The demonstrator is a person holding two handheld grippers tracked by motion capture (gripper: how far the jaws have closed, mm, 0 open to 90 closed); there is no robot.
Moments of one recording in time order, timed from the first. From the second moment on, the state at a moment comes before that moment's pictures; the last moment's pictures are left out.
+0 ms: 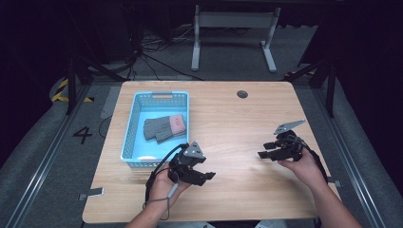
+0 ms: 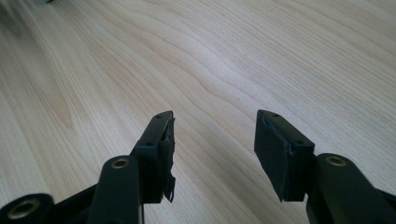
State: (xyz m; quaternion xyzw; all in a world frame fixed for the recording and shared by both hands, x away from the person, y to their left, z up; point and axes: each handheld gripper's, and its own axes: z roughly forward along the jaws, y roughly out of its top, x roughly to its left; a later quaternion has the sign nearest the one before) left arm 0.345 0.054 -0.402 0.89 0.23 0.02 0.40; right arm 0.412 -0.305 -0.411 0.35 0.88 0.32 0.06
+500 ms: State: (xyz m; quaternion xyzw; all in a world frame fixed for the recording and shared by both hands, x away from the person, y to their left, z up) left arm 0.340 0.032 -0.448 0.91 0.21 0.02 0.36; right arm 0.414 -0.304 -0.424 0.35 0.88 0.31 0.05
